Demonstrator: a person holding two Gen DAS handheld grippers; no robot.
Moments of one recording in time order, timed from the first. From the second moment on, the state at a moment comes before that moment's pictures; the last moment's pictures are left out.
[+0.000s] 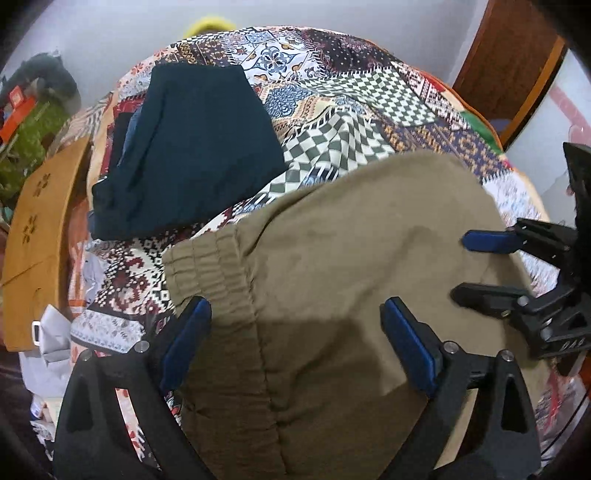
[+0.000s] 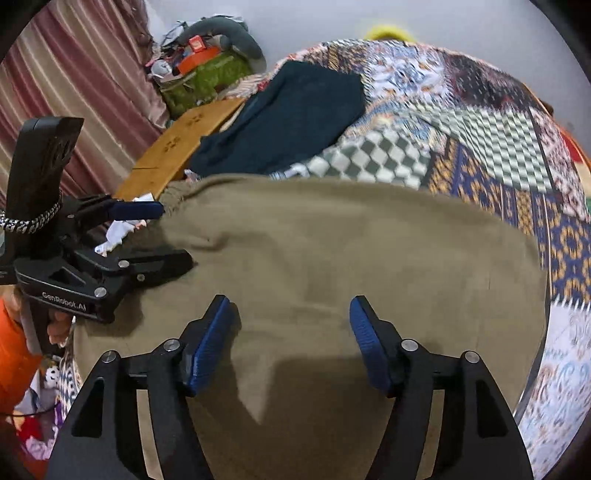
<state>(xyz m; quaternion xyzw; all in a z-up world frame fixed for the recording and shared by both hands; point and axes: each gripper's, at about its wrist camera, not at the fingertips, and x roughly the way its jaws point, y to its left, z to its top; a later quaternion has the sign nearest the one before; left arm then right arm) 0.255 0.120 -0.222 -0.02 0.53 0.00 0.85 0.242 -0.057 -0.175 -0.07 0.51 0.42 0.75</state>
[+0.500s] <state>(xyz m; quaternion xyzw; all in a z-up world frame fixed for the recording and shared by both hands) 0.195 0.116 -0.209 0.01 0.51 0.03 0.86 0.191 -0.141 -0.169 -0.03 0.50 0.36 0.78</state>
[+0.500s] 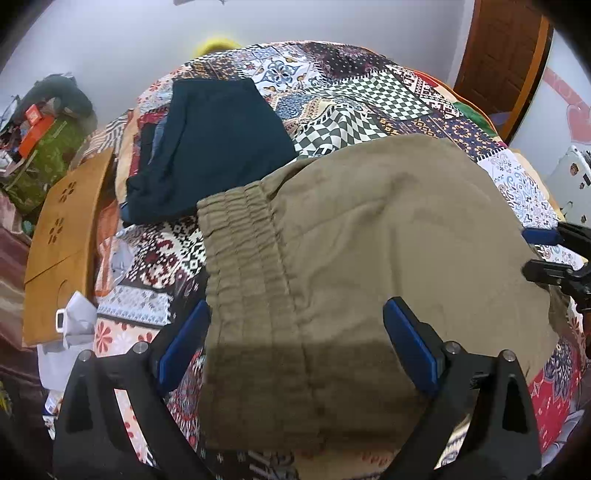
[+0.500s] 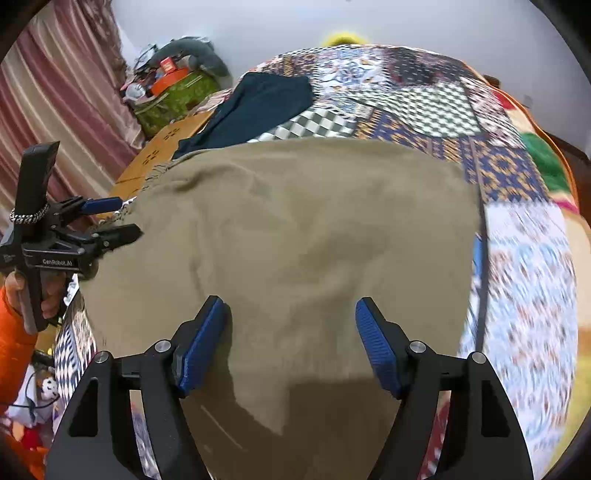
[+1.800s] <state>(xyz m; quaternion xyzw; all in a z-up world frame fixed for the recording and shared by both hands) 0.116 0.131 -0.202 -0.21 0.50 0.01 0.84 0.152 -0.105 -0.138 -0.06 0.41 0.36 0.83</state>
